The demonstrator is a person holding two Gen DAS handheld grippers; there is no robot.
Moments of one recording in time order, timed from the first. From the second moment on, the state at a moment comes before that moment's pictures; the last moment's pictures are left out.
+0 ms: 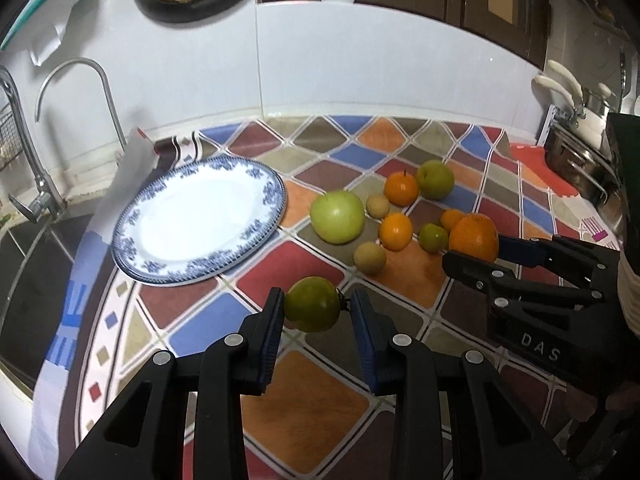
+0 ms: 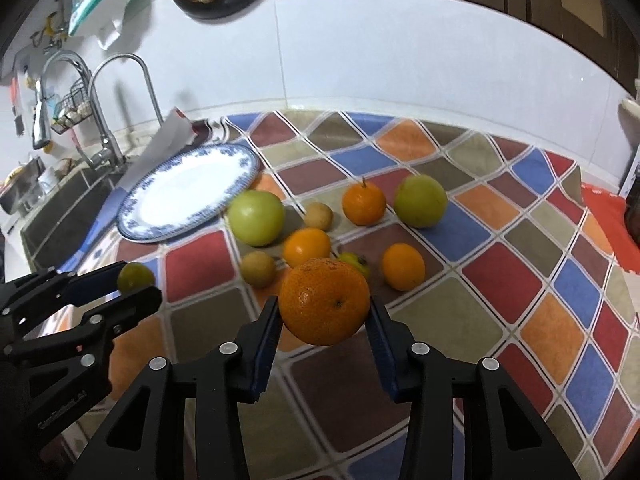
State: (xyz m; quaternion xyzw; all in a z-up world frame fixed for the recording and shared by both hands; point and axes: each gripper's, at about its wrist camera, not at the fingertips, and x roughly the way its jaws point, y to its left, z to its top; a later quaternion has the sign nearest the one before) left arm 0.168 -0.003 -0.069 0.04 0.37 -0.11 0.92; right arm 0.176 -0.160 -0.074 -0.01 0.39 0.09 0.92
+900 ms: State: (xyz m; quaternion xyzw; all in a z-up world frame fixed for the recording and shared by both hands) left arm 0.208 0.100 -0.015 0.05 0.30 -0.08 0.95; right arm 0.211 -0.052 -0.022 -0.03 0.32 0.13 0.94
